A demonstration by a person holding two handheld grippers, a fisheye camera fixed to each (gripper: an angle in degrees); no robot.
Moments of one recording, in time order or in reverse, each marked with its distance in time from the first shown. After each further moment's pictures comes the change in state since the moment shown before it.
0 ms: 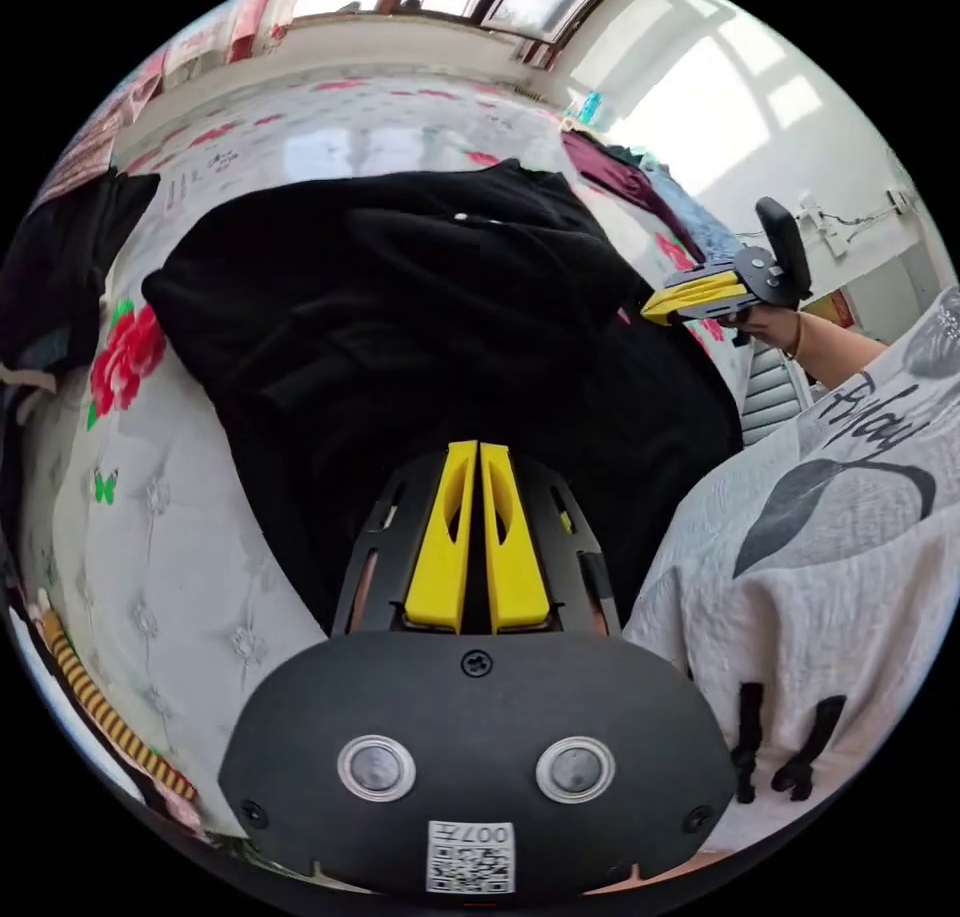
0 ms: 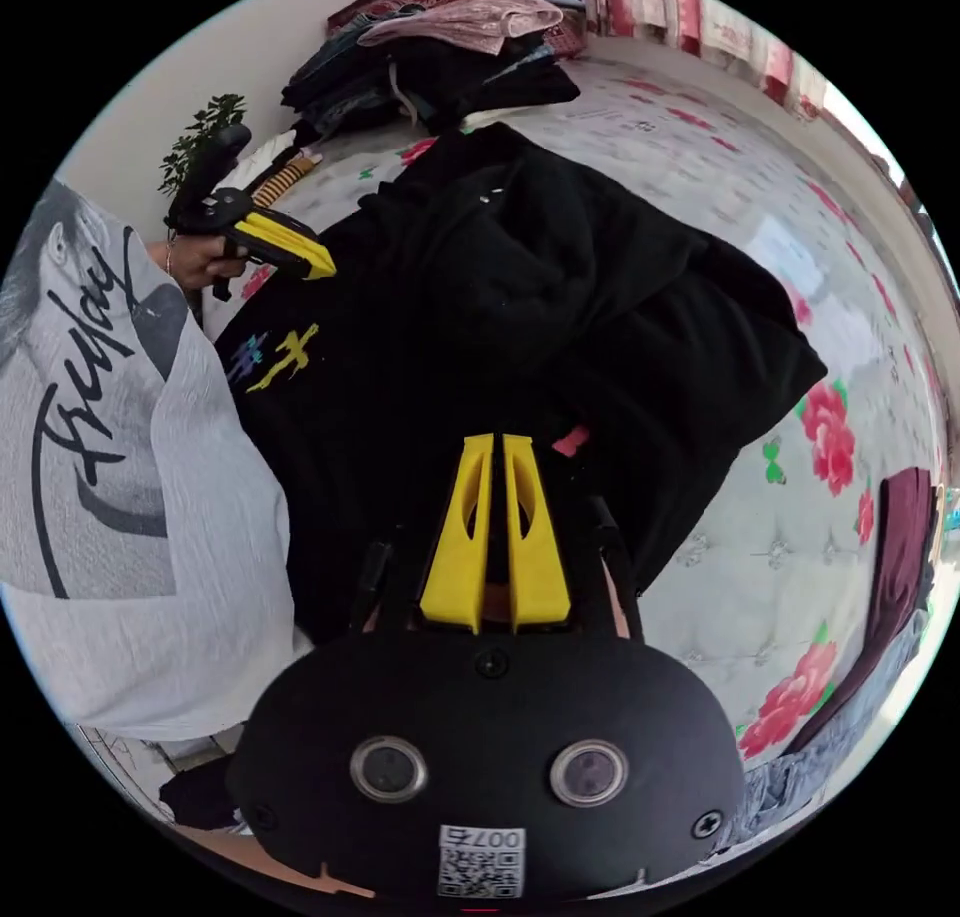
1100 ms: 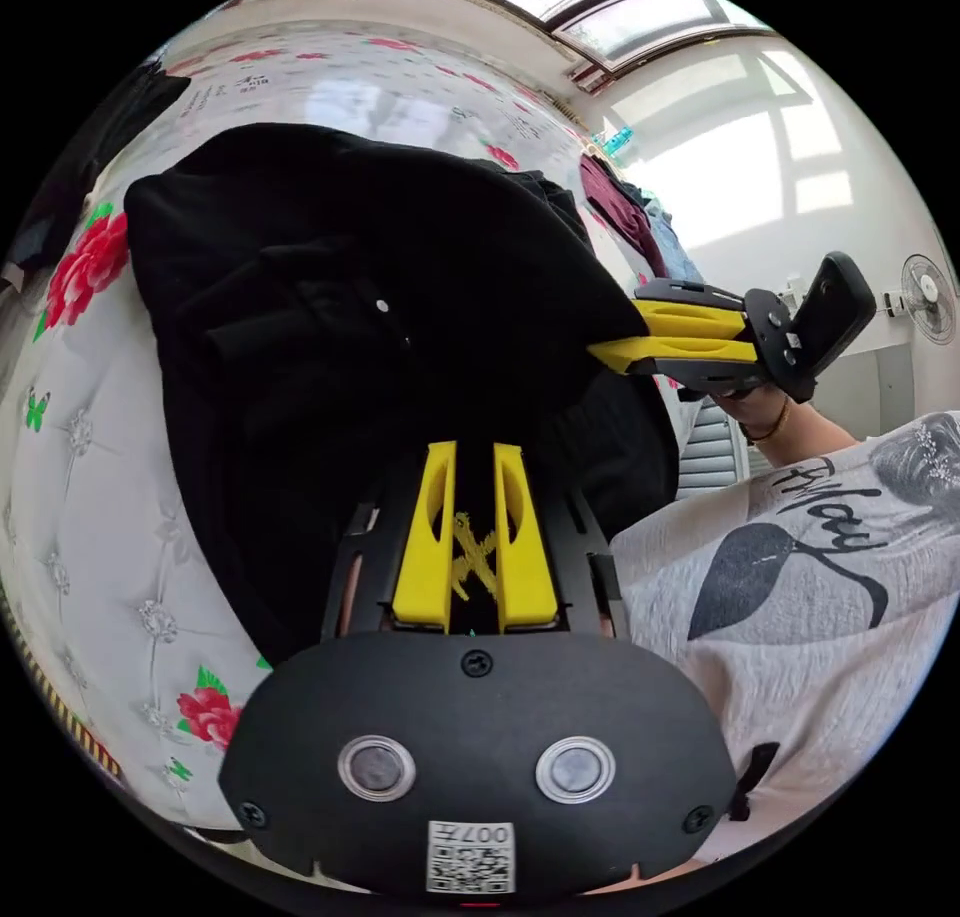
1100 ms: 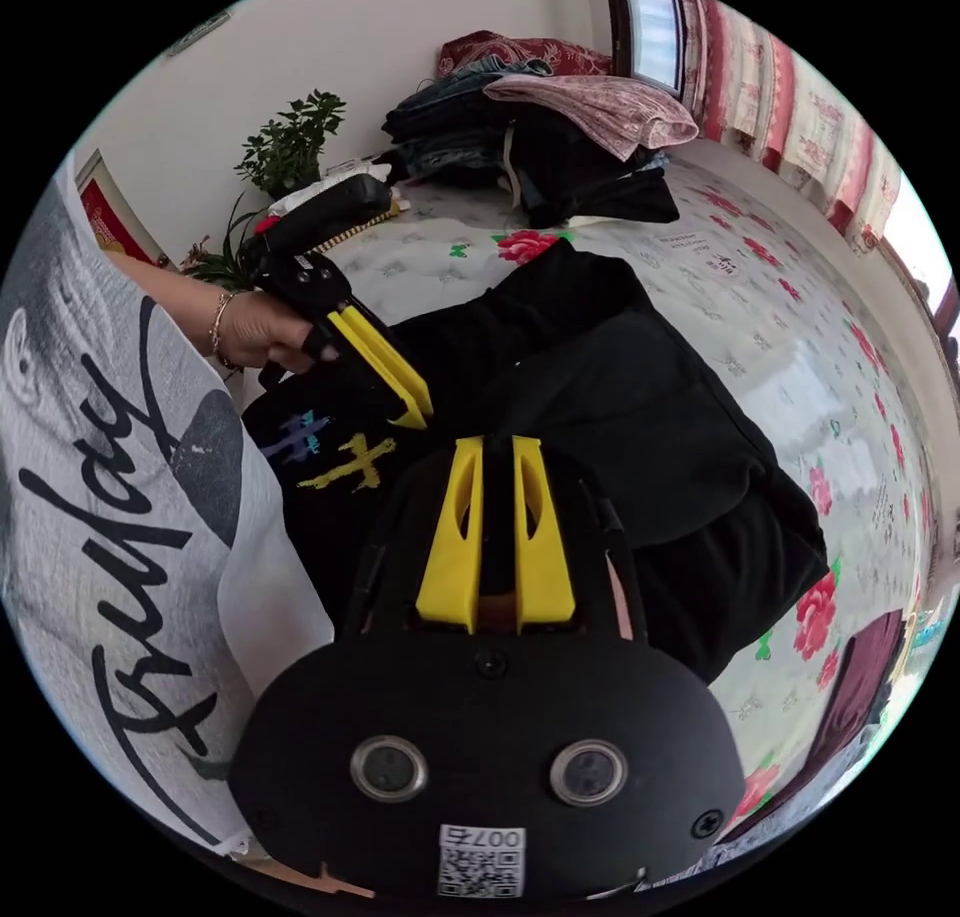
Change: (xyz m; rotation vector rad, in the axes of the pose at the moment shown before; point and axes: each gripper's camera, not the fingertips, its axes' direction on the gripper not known) left arm -0.019 -0.030 0.021 0.031 0.203 -0.132; right arm -0.130 -0.127 -0.054 0.164 0.031 -0.254
